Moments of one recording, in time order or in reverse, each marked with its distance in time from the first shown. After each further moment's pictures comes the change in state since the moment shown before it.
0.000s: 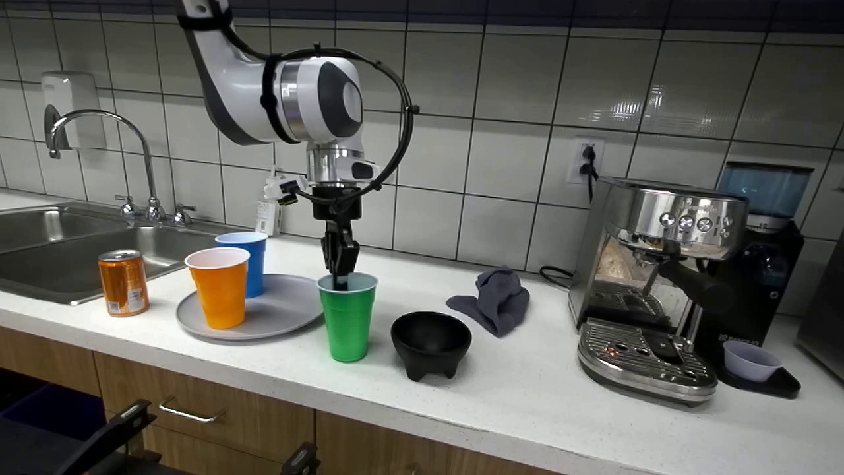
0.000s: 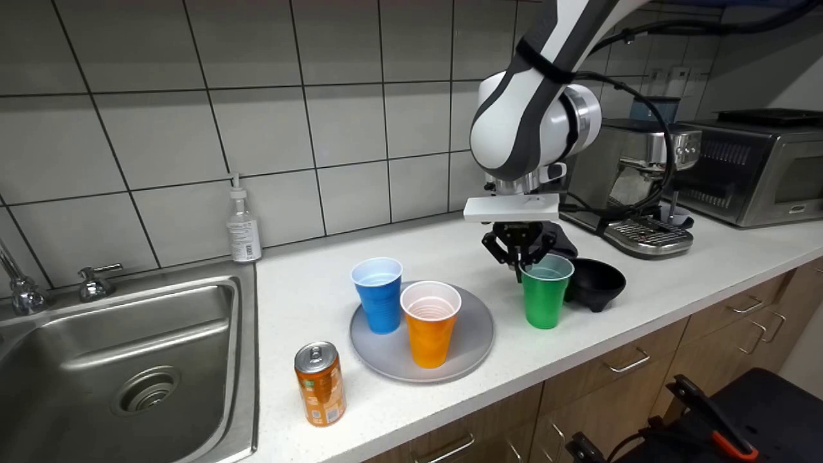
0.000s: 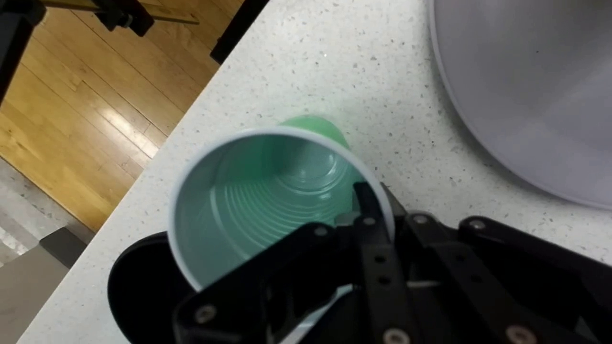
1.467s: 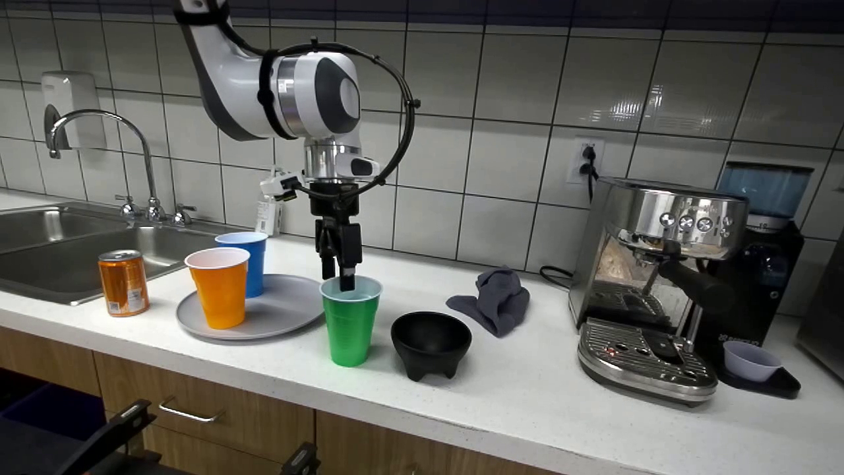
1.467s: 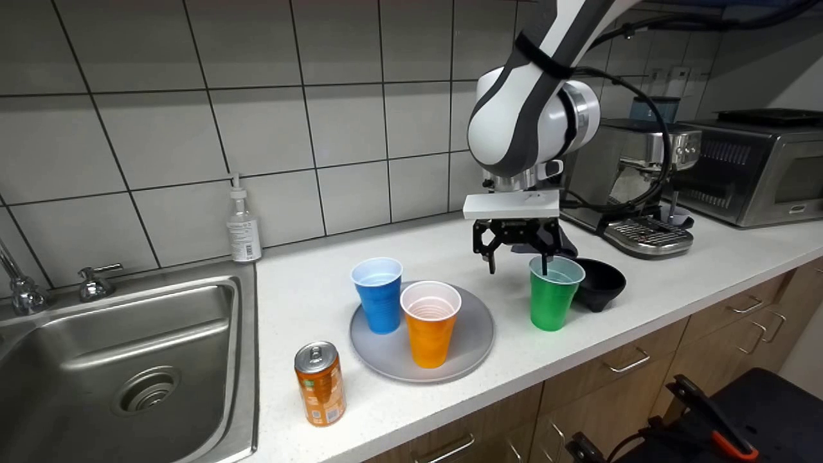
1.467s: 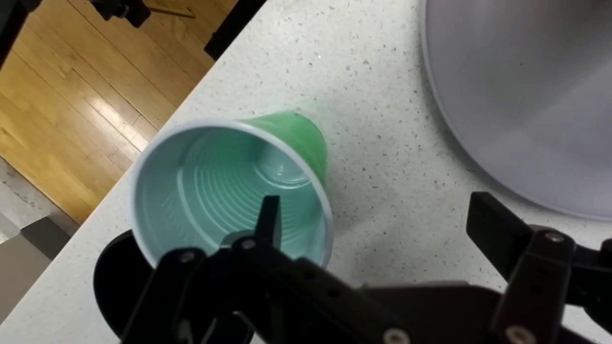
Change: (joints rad) arm 0.000 -0.011 0.009 0.000 0.011 -0.001 -0.047
